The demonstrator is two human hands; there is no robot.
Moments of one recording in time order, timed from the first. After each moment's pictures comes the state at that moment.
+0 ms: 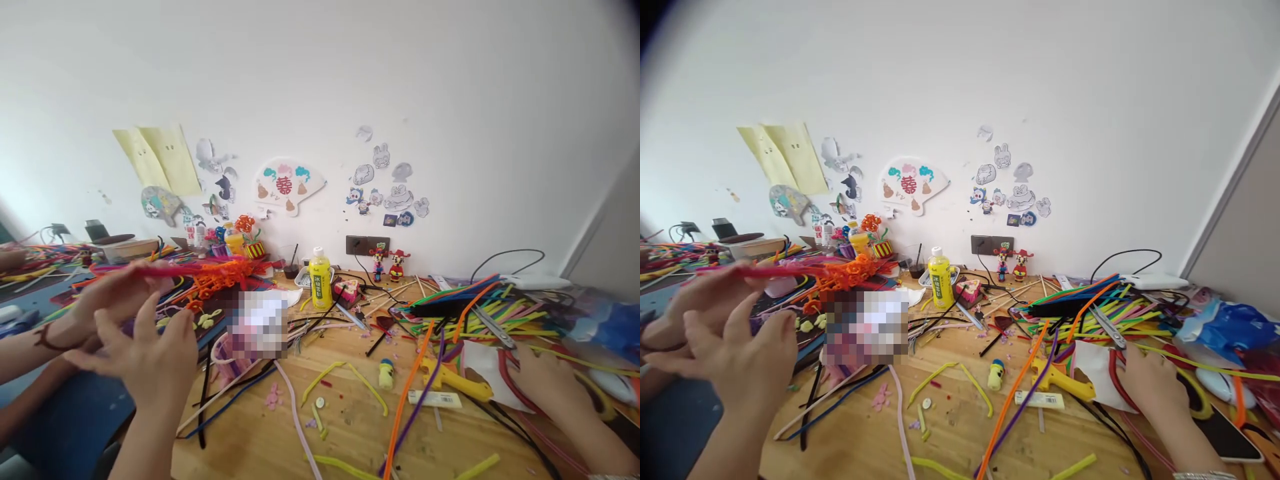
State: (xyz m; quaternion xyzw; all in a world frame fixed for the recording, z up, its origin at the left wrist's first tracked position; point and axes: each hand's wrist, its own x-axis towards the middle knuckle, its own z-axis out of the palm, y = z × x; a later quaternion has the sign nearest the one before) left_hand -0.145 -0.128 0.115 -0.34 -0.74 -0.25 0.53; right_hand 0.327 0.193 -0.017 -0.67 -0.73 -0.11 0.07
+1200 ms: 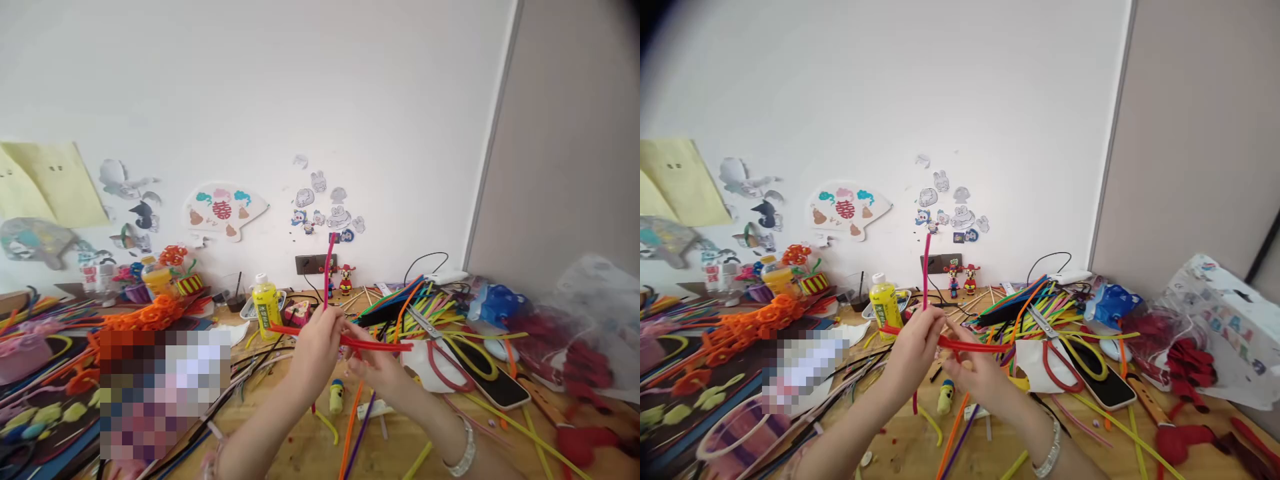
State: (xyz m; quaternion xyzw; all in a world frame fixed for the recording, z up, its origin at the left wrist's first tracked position) left_hand 0.050 0.035 0.131 -0.71 -0.56 -0.40 0.11; right_hand 0.187 0.079 0.072 -0.18 -0.76 0.45 0.44
